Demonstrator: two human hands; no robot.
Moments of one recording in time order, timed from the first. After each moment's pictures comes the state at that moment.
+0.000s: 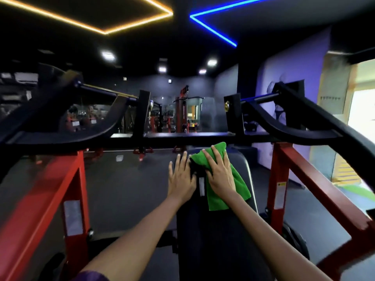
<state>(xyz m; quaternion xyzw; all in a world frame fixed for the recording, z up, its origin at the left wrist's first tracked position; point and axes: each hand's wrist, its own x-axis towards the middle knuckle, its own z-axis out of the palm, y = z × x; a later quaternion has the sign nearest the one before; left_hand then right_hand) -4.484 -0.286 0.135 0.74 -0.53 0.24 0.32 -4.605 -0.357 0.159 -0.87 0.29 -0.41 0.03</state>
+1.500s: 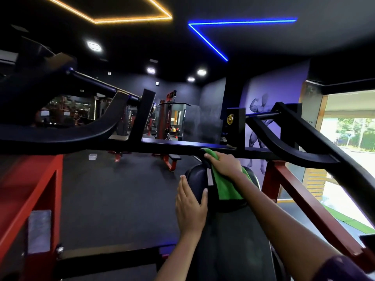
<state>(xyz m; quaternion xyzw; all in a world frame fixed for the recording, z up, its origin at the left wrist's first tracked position) -4.475 -0.317 0.108 0.68 -0.39 0.21 0.59 -4.544 -0.404 0.245 -0.85 0.43 -0.29 -0.01</state>
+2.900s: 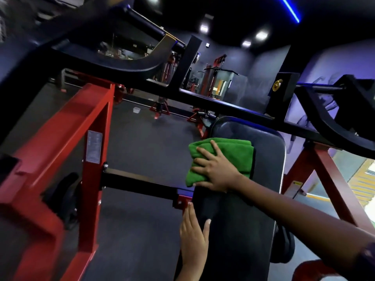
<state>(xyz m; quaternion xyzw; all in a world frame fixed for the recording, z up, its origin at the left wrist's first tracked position) -4.576 -0.228 -0.073 0.79 -0.30 0.11 0.52 -4.552 -0.328 0.123 -0.90 -0.09 -0.04 -0.43</state>
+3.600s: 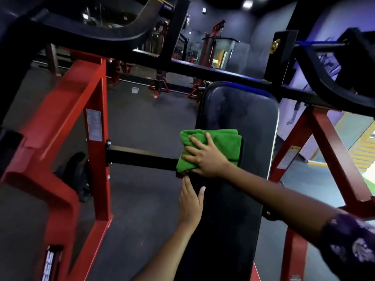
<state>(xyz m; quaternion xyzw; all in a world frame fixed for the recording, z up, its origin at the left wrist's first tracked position) -4.579 -0.219 -0.081 0.81 -0.31 0.01 0.49 -4.582 -0.298 0.072 -0.90 -0.05 -0.02 -0.44</state>
